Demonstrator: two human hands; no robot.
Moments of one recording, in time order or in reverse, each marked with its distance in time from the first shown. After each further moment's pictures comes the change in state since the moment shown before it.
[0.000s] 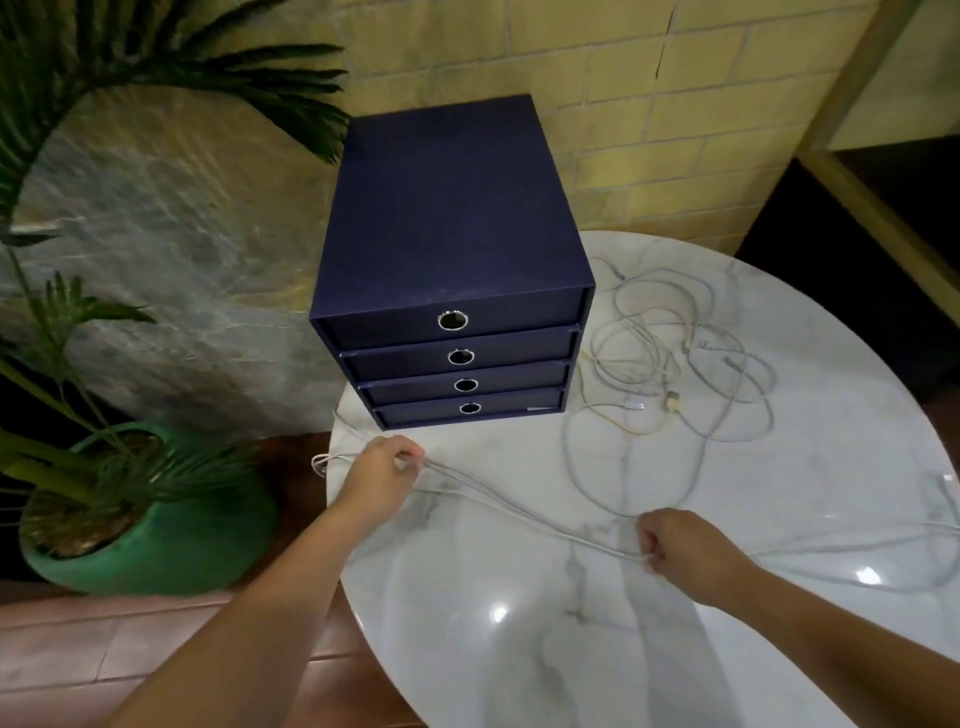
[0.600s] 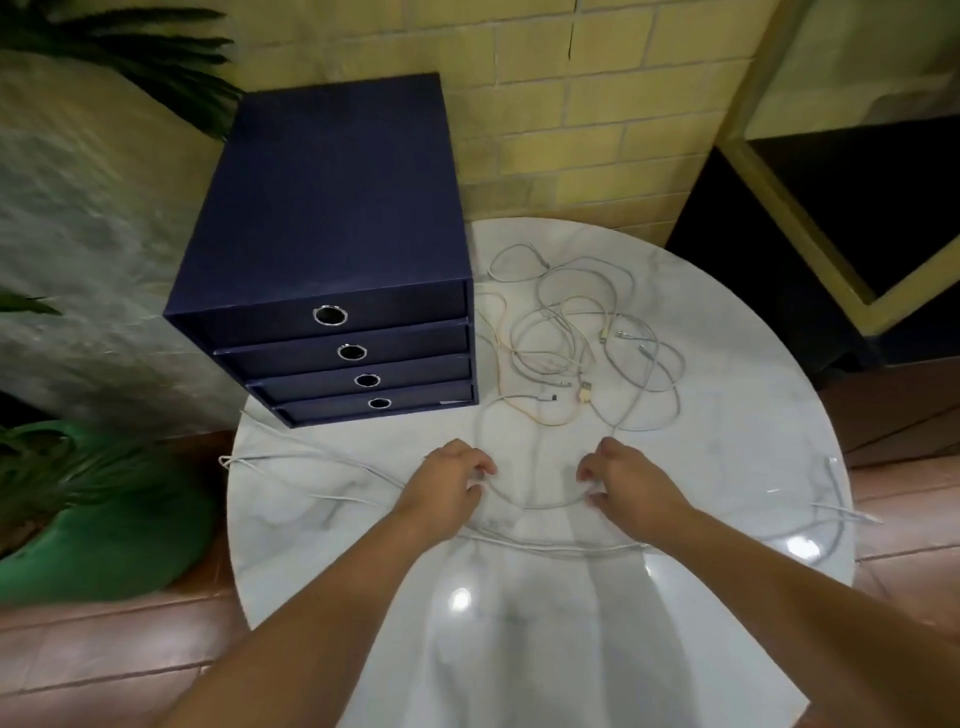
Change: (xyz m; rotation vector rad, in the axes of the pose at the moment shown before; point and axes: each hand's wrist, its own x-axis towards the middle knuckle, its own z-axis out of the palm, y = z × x) left_hand -0.028 0.106 0.126 0.190 -0.322 0.330; right_hand 0.017 0.058 -0.041 -0.098 0.170 -0.078
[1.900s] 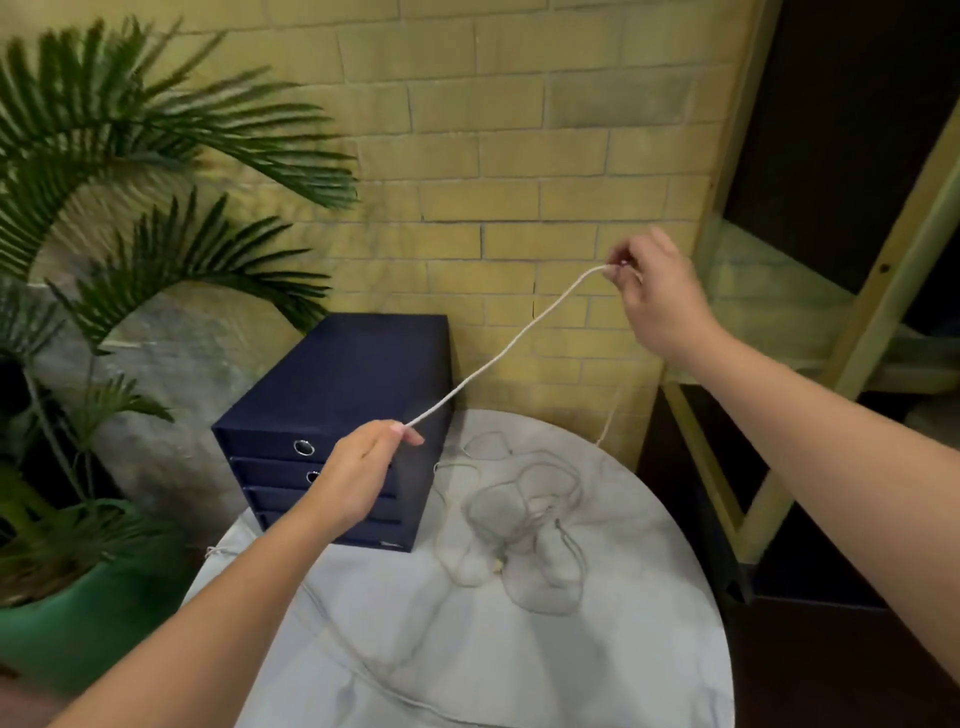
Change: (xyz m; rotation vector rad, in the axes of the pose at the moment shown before) left_hand -0.024 0.215 -0.113 -0.326 0.723 -0.011; right_hand -0.013 0.046 -0.400 0.246 1.003 -0.594
